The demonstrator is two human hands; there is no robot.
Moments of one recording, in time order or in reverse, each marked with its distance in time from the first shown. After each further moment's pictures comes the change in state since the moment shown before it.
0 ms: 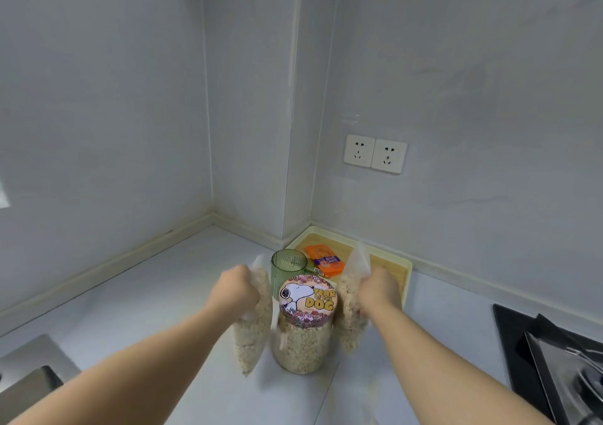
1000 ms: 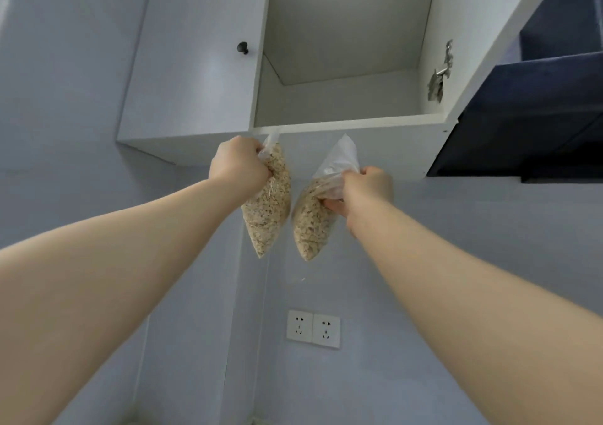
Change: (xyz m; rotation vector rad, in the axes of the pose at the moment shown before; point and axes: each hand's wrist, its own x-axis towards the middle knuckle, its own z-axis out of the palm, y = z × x) left_hand -0.121 0.246 -0.347 -0.428 0.854 0.712; right_hand -0.072 -0.248 -0.325 1.059 0.399 -0.564
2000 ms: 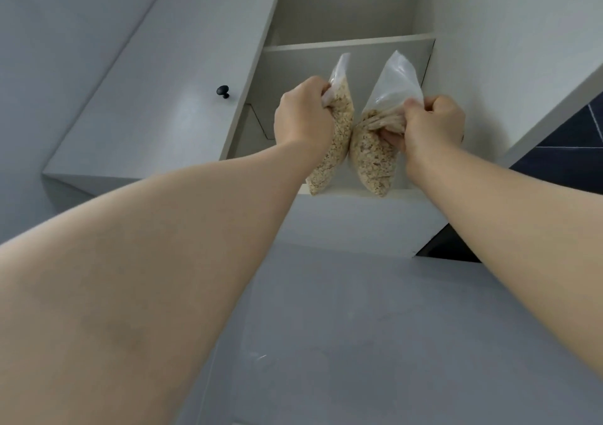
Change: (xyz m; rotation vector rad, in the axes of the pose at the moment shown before) left_hand 0.134 0.116 0.056 -0.417 0.466 0.309; right_hand 0.148 -0.115 -0.006 0.035 0.115 -0.592
